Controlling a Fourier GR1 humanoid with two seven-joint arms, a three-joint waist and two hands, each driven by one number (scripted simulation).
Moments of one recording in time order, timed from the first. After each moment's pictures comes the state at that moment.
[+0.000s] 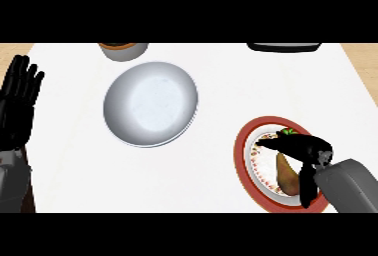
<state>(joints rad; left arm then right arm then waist) -0.25 0.35 0.19 -1.48 0.18 0.05 -0.02 -0.32 -0.48 0.35 -1.35 0.63 0.87 0.13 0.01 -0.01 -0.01</state>
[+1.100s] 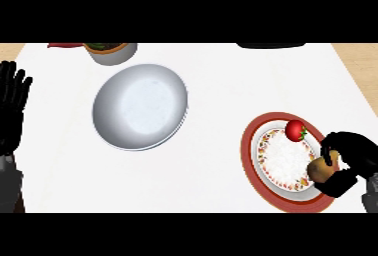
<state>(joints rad) -0.22 0.35 0.25 -1.48 0.17 0.04 -0.03 -0.09 -0.53 0.07 -1.47 0.83 0.41 0.20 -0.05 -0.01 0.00</state>
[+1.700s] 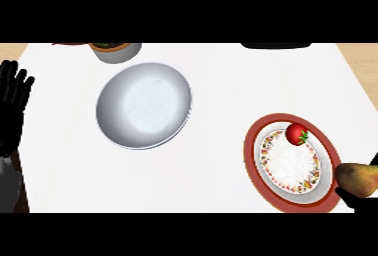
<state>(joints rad) -0.21 0.35 0.24 -1.52 0.18 0.02 0.00 0.13 -0.53 -0.12 -2.12 0.76 0.41 0.44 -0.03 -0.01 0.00</state>
